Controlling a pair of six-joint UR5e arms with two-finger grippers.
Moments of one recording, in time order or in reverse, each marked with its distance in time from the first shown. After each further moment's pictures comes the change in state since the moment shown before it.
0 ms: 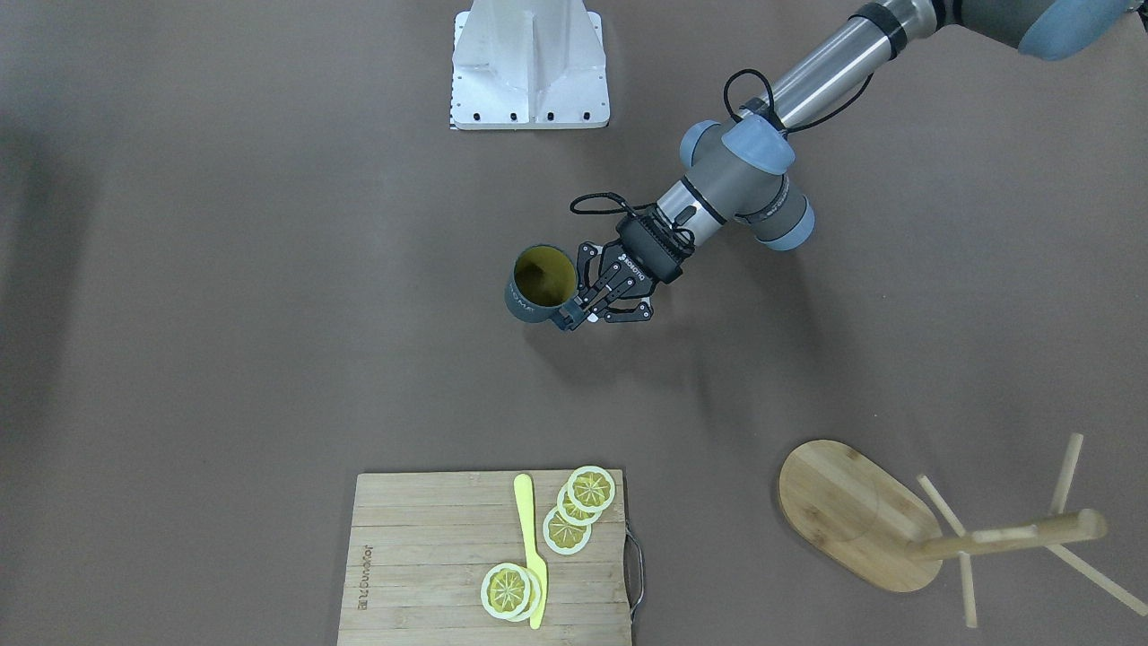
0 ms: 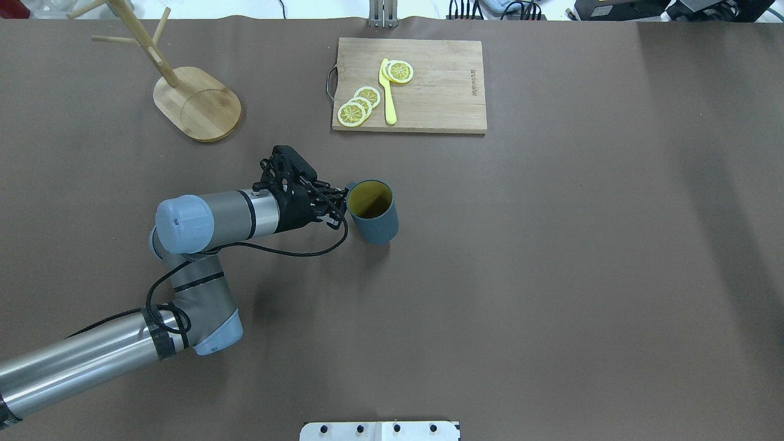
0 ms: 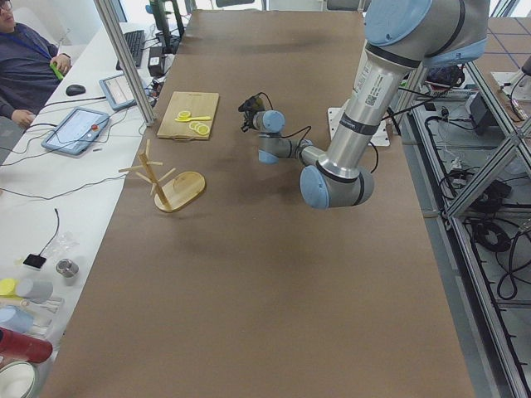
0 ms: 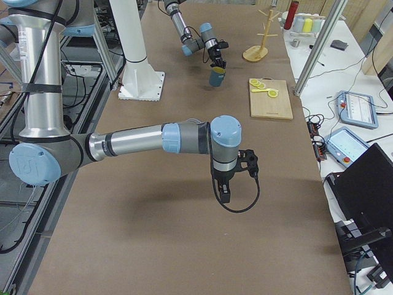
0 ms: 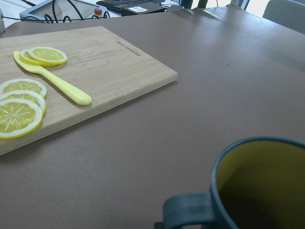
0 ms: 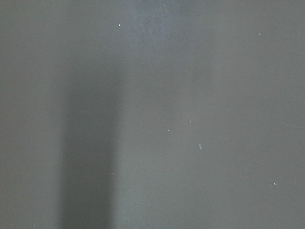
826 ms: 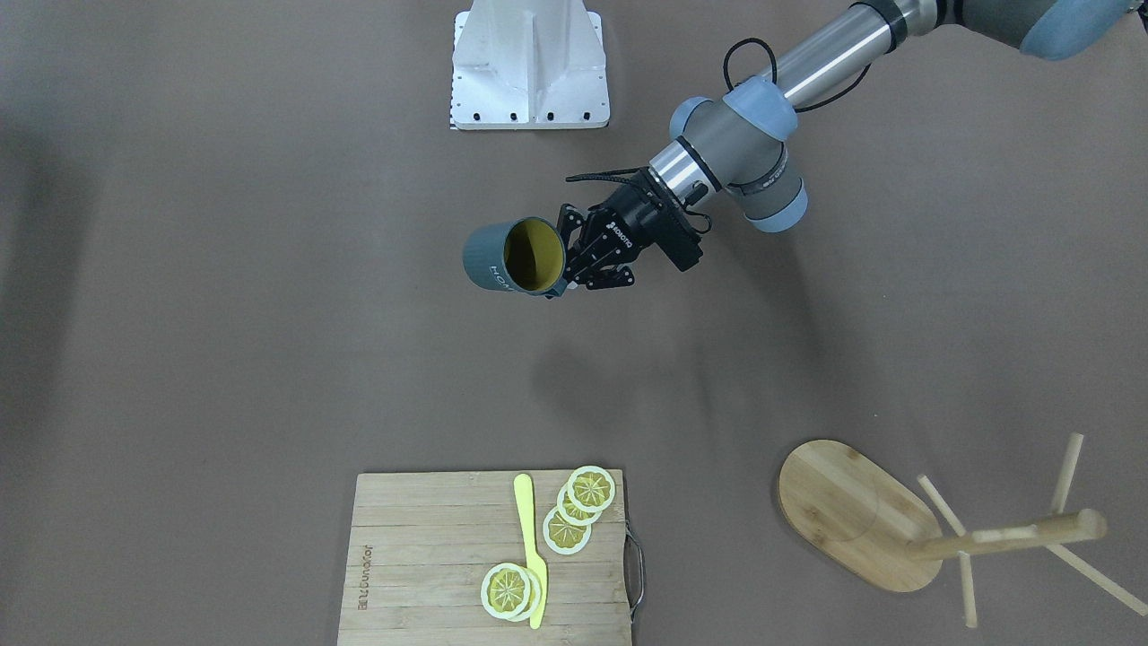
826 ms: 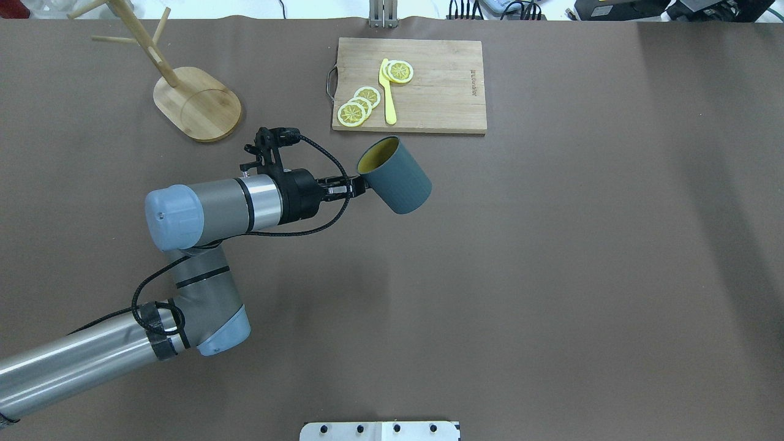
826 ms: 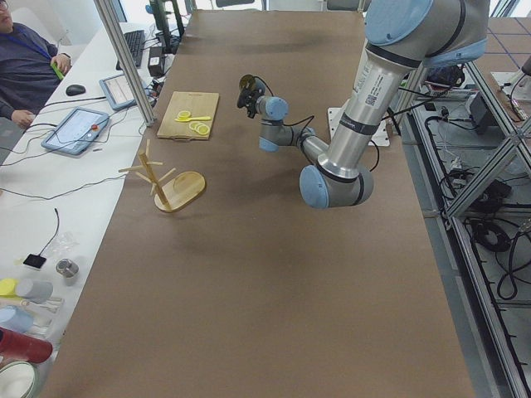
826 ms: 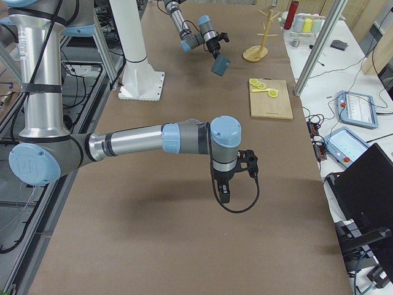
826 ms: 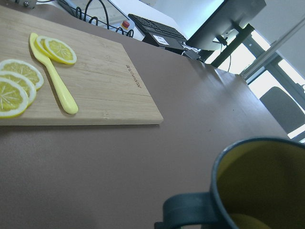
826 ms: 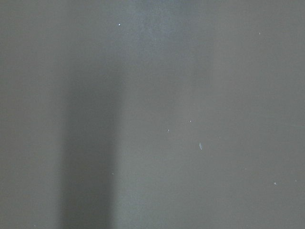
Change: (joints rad) left arm -0.005 0.000 -0.123 0.007 -0.001 -0.573; right arm 0.000 0.001 0.000 0.000 0.000 0.002
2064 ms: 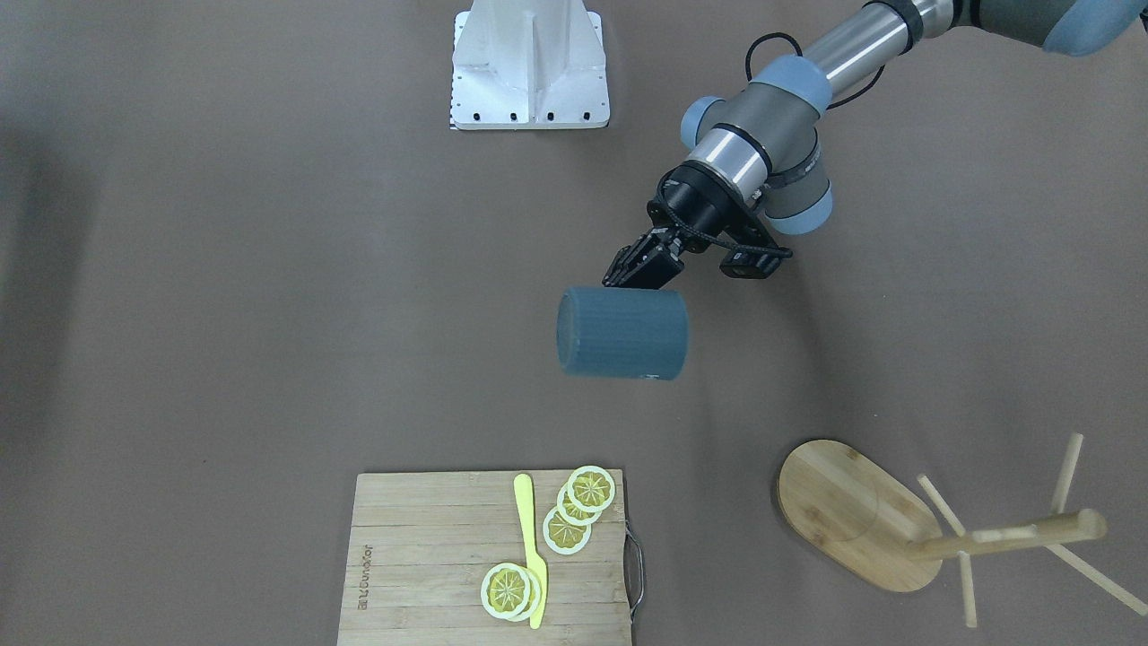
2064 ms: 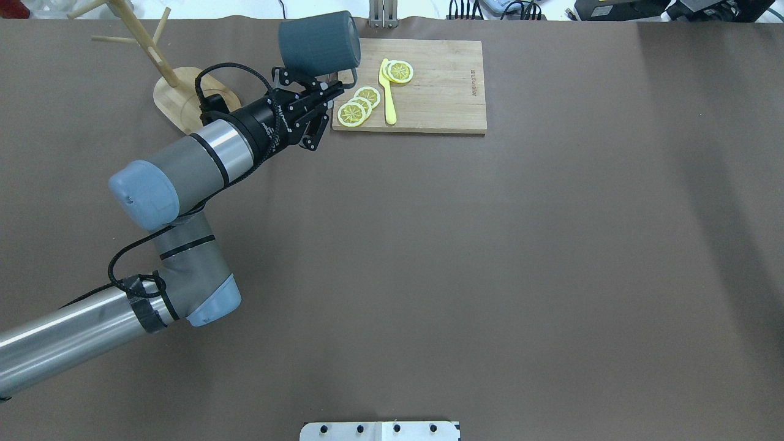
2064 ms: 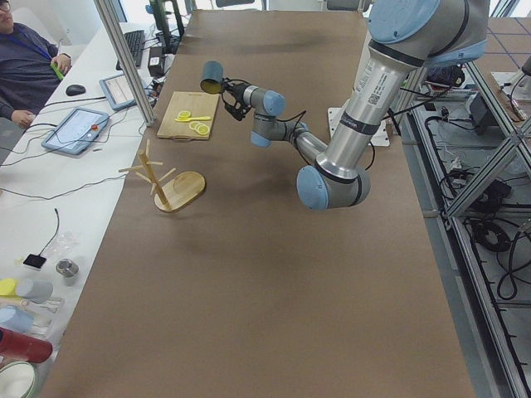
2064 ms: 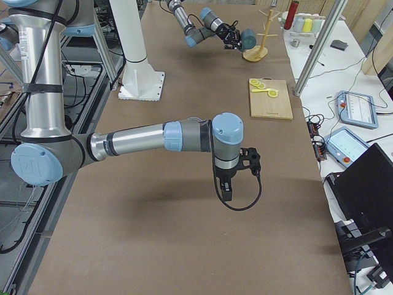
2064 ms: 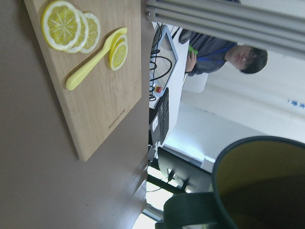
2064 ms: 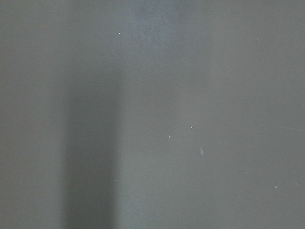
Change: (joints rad) left arm -0.088 -0.002 -0.016 -0.062 0.326 -1.283; right arm 0.000 0.013 0.002 0.001 0.000 0.030
